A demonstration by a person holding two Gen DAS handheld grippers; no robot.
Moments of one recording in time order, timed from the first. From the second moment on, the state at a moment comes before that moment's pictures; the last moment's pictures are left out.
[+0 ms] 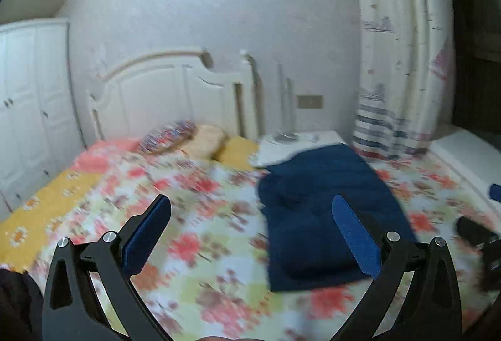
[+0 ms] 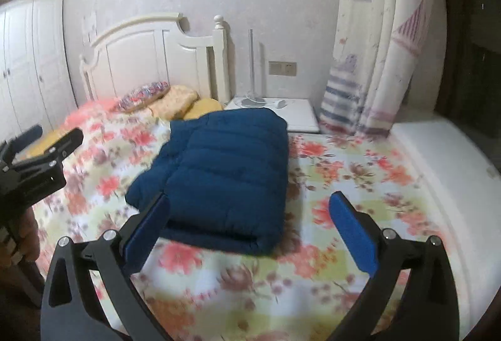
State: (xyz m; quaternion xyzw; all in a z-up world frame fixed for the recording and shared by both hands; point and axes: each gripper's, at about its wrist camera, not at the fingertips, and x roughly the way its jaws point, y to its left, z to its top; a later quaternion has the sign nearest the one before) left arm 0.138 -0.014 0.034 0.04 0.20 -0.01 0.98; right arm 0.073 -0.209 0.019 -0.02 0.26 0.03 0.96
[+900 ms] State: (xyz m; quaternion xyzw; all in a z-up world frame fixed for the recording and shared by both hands) left arm 0.102 -0.021 0.038 0.03 0.20 -0.04 0.98; right arm 0.049 -0.198 0.031 -0.03 0.25 0.04 0.97
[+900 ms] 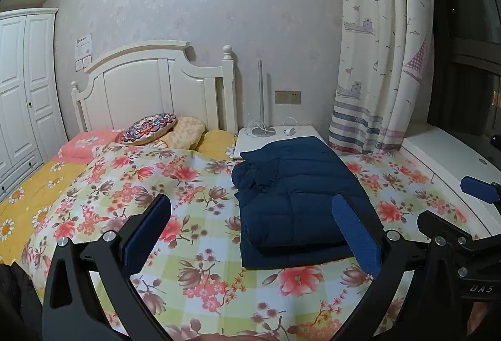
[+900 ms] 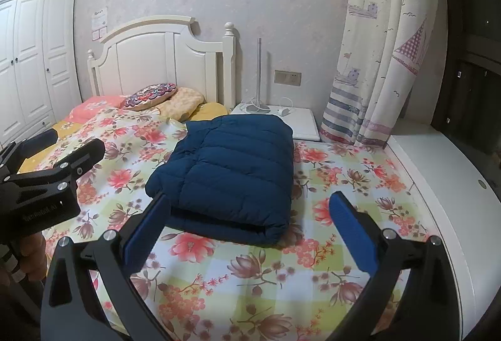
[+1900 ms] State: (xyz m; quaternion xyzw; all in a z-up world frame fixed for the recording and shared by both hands) left arm 0.099 -0.022 0.036 0.03 0.20 -0.04 0.98; right arm 0.049 -0.194 0.029 -0.03 0.25 0.05 0.97
